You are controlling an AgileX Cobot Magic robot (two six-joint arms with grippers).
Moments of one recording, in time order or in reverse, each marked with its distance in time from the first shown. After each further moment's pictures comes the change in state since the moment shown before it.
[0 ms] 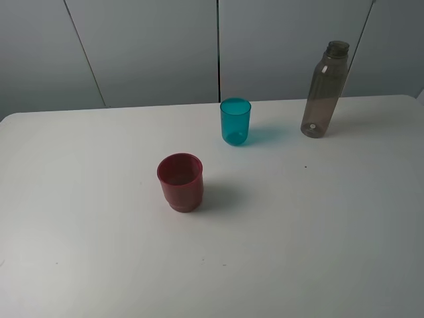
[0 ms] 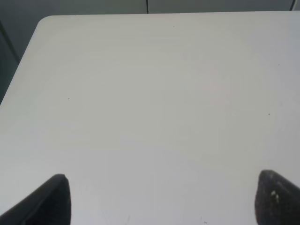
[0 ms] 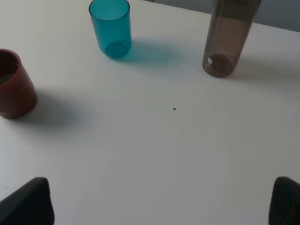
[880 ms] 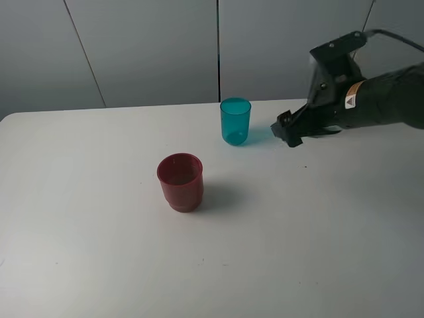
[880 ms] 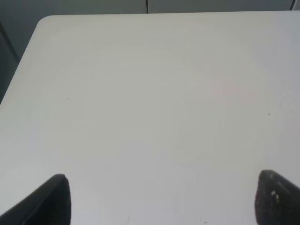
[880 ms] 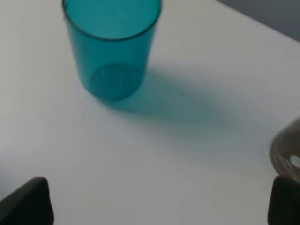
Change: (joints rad) left arm 0.000 0.000 0.000 0.000 0.000 0.000; right arm 0.000 1.191 -0.007 -0.247 -1.109 0.124
